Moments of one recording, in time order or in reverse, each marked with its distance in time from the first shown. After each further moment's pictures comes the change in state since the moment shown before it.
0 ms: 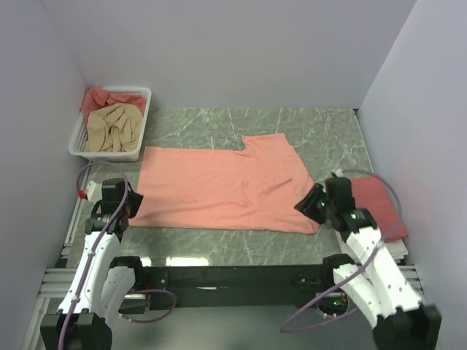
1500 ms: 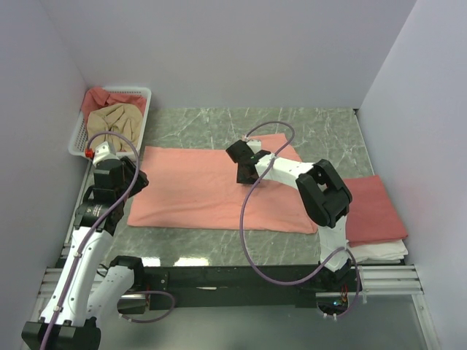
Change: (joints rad) left arm -0.143 0.034 0.311 -0.034 0.075 0.529; right arm 0.565 1.295 0.851 0.194 0.500 -0.048
